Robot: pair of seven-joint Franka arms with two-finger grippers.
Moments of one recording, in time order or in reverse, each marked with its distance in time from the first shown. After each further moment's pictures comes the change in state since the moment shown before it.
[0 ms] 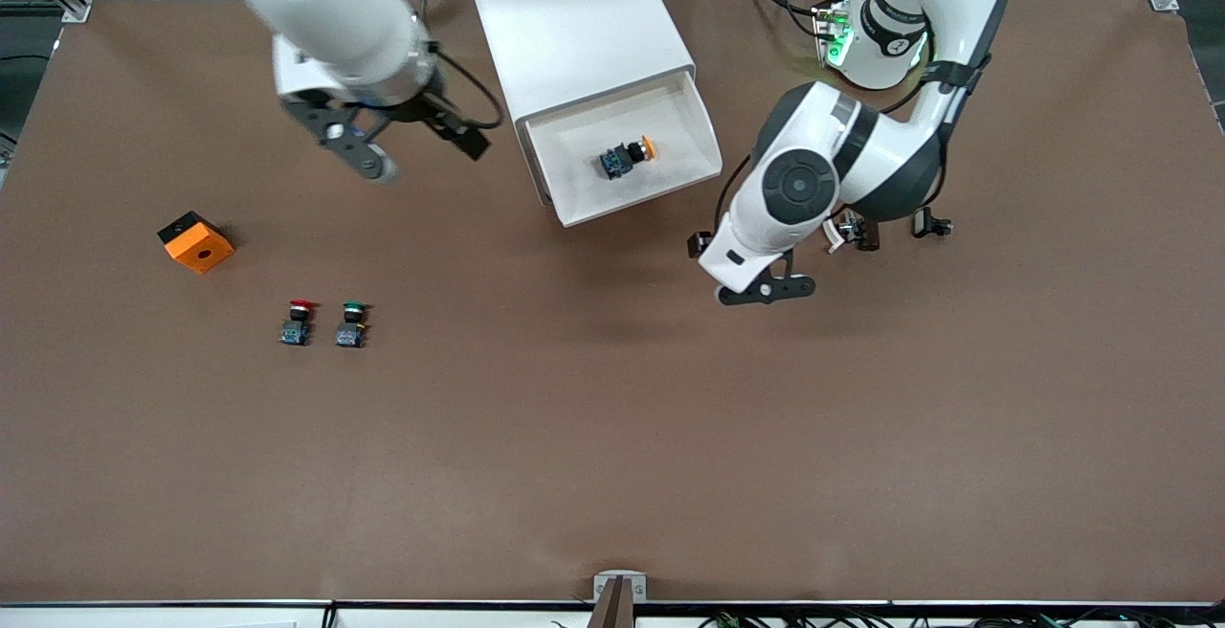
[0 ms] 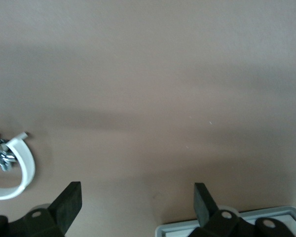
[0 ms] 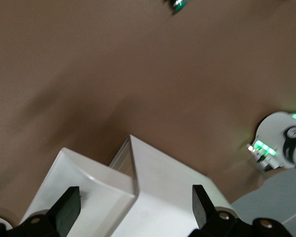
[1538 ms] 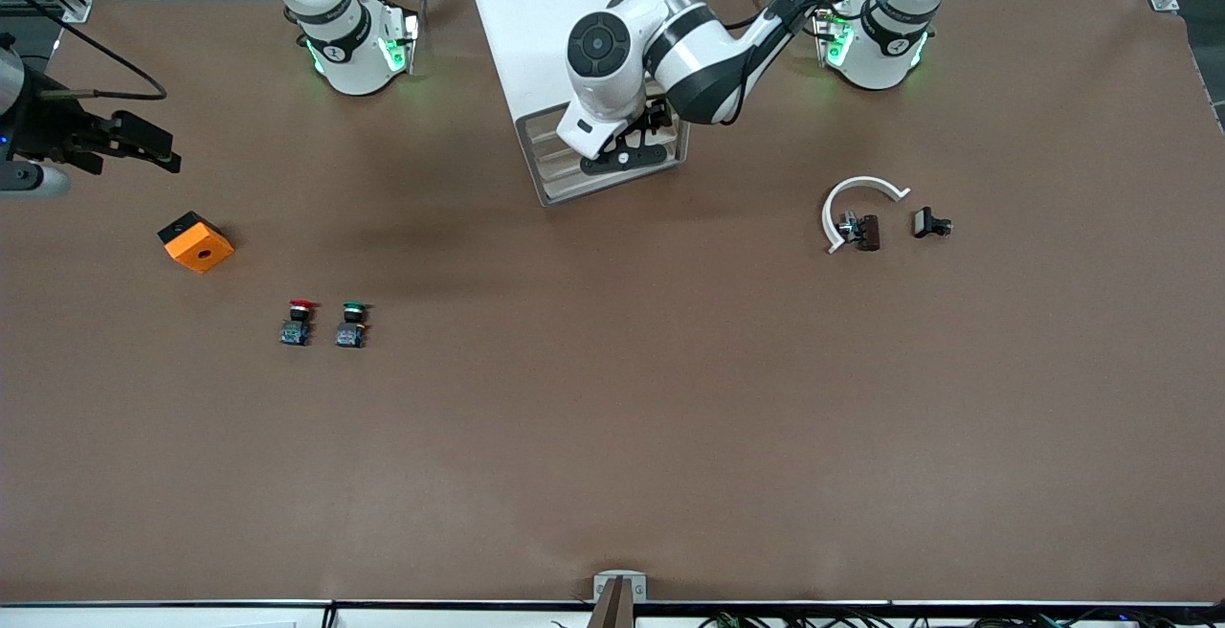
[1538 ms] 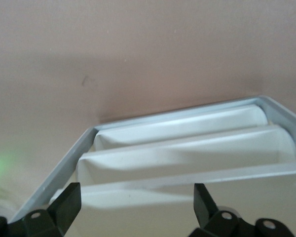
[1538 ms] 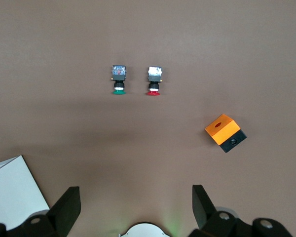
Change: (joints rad) left arm -0.153 -0.003 -0.257 -0.045 0.001 -0.026 -0.407; right arm -0.514 -0.286 0.001 -0.374 -0.173 0.202 -1.148
